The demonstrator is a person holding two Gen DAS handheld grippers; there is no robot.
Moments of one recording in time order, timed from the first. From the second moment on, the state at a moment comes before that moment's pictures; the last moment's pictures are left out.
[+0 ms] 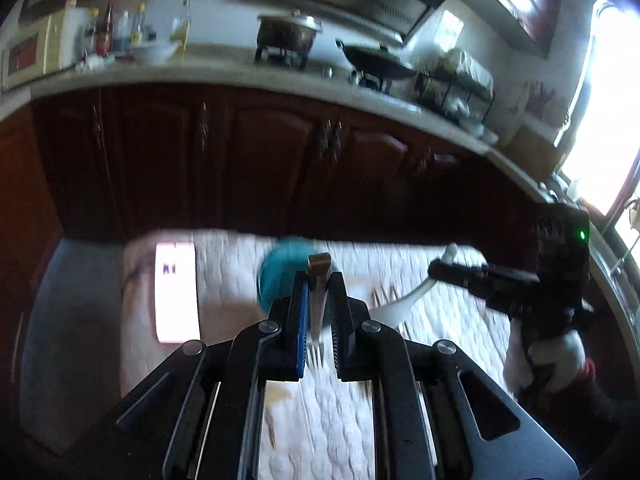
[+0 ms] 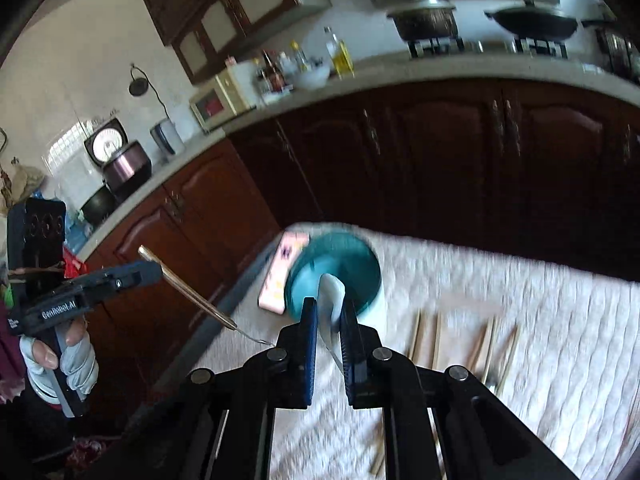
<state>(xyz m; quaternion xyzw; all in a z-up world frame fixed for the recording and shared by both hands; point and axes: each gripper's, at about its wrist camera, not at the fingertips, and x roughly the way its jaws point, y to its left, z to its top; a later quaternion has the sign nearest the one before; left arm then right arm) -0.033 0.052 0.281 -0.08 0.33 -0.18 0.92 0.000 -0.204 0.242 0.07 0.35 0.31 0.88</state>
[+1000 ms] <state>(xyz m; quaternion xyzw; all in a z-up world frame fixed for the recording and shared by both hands) 0.072 0.032 0.246 -0.05 0.36 -0.13 0.92 0.109 -0.146 0.179 0.07 0.40 0.29 0.86</state>
